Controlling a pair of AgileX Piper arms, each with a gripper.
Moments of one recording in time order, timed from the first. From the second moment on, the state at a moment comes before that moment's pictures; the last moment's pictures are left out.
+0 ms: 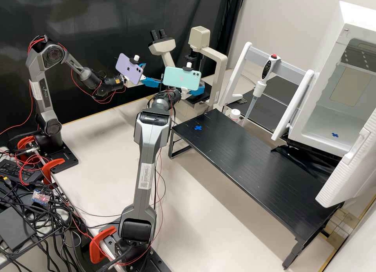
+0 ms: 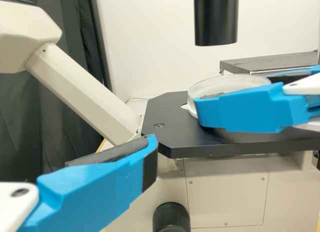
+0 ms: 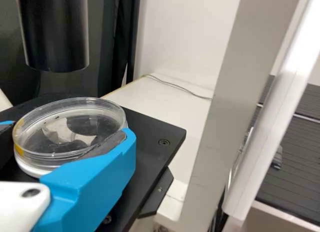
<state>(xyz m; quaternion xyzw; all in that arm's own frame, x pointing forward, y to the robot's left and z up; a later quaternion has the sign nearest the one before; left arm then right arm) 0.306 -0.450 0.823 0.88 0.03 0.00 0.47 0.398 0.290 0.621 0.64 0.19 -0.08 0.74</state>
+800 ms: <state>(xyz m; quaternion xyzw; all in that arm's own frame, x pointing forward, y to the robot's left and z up) 0.306 -0.450 0.823 0.88 0.03 0.00 0.47 0.401 0.287 0.620 0.64 0.21 -0.10 0.73</state>
